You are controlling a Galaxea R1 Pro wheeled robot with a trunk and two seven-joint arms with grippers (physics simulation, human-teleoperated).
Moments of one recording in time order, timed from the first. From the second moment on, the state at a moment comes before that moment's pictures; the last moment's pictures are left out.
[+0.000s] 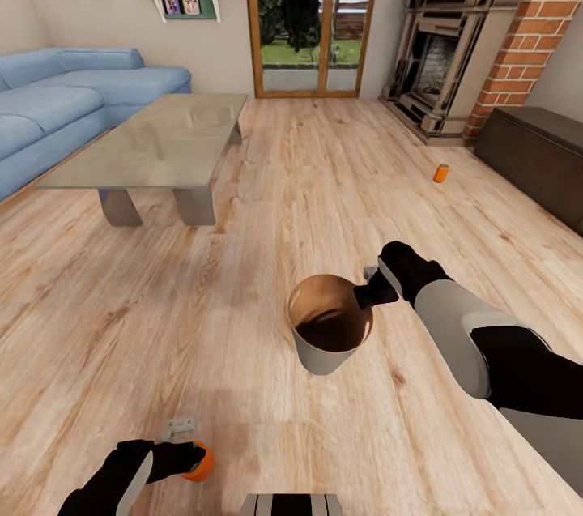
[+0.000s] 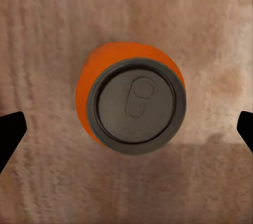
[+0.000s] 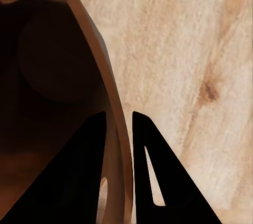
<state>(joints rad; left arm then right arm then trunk) -0.41 0.09 0.04 -0.66 0.10 0.54 -0.18 -1.30 0.02 0.07 -0.25 0.21 1.04 0.31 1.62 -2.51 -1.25</state>
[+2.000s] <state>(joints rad) -0.41 0.09 0.04 -0.66 0.10 0.53 -0.18 -1.30 0.01 0.08 -0.25 0.21 1.04 0.31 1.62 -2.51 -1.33</state>
